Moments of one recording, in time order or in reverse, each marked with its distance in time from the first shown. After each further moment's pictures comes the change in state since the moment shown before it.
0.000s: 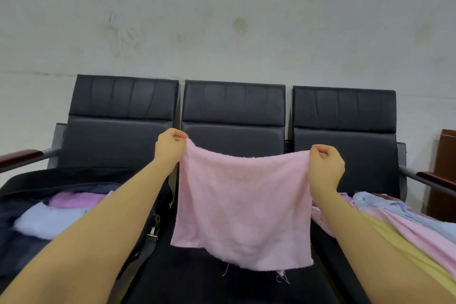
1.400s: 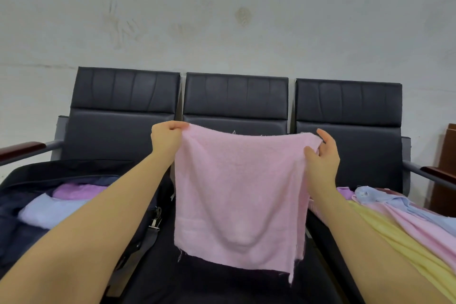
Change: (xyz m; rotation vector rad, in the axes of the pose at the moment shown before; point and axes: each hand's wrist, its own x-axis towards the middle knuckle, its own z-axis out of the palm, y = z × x) left_hand -0.001 0.001 -0.002 -0.171 0.102 -0.029; right_hand -0.012 0.002 -0.003 0.214 -0.176 -0.025
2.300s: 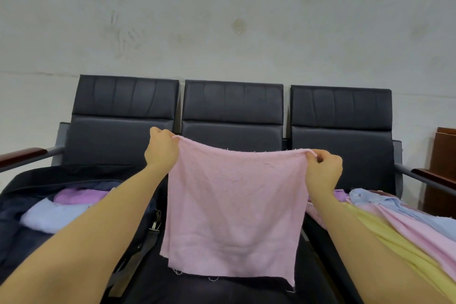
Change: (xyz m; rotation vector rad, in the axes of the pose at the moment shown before) left_hand -0.018 0.001 -0.017 0.606 0.018 0.183; right_hand 0.003 0.006 -0.015 -0.308 0.142 0.017
